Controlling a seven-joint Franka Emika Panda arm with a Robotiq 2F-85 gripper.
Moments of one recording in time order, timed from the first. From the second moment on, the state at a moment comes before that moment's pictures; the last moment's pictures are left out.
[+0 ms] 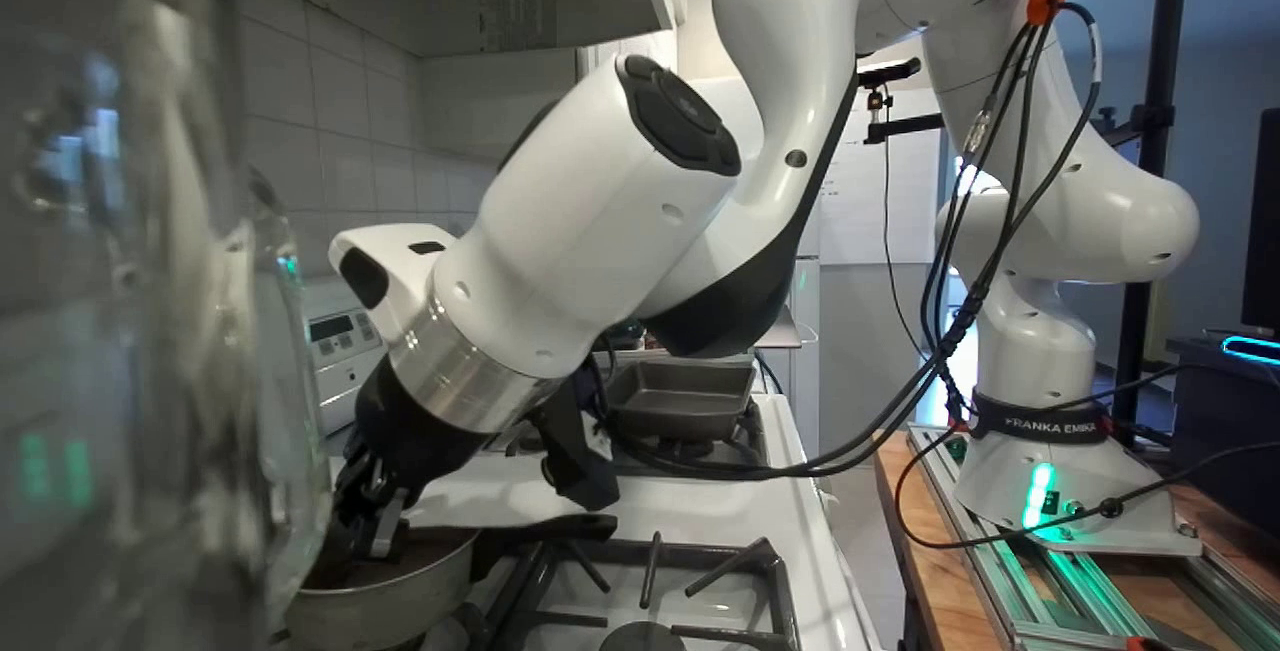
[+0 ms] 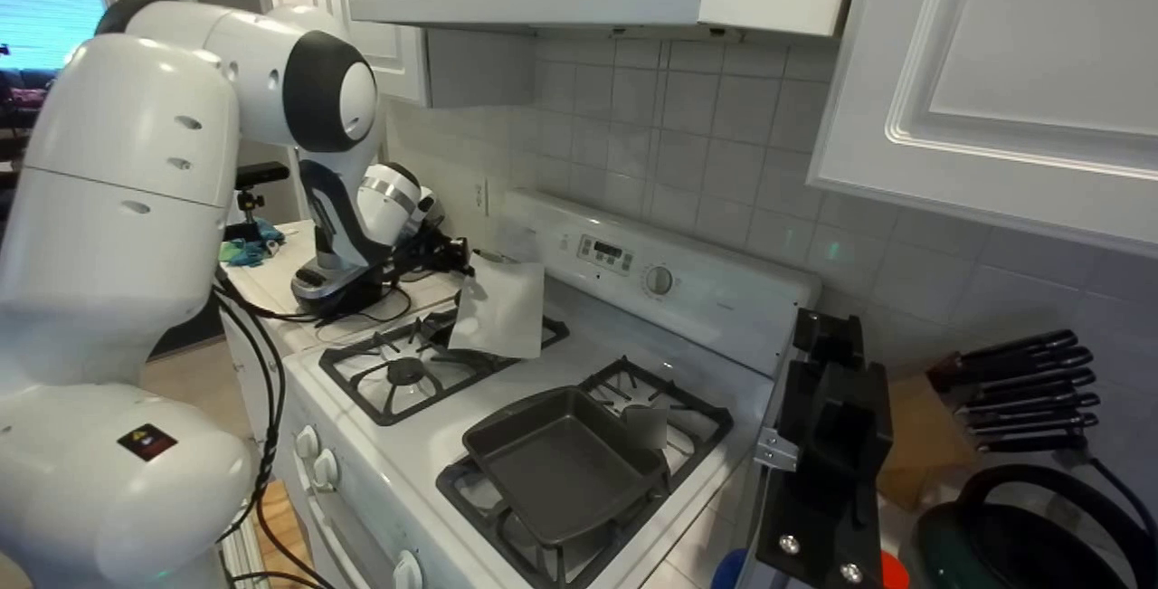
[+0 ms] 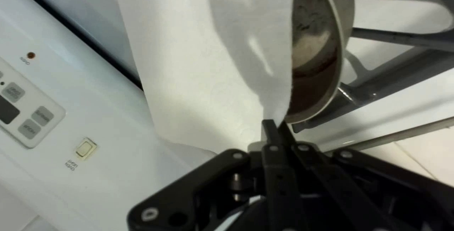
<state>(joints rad) 0.55 0.47 0.30 -1.87 -1.39 2.39 1.10</state>
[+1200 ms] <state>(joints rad) 0.53 0.55 0.29 -1.85 -1.72 2.59 1.30</state>
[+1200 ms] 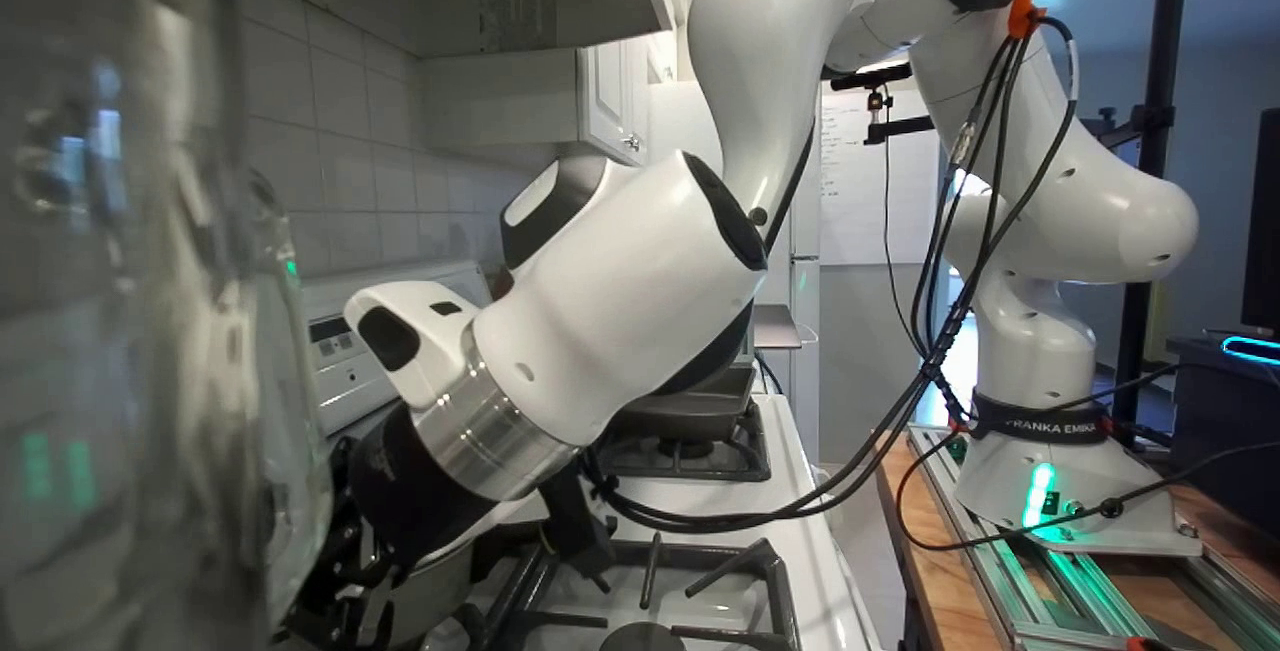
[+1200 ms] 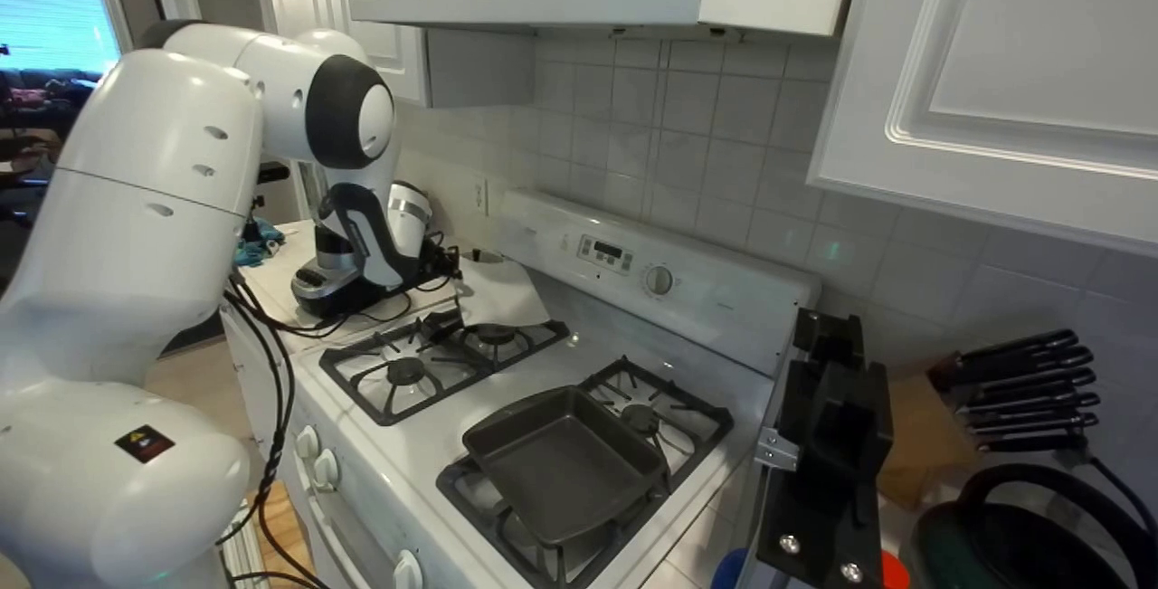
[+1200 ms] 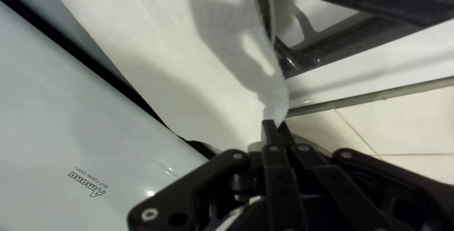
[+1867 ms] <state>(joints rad) 0.39 0.45 0.51 -1.91 -1.21 2.31 1.07</state>
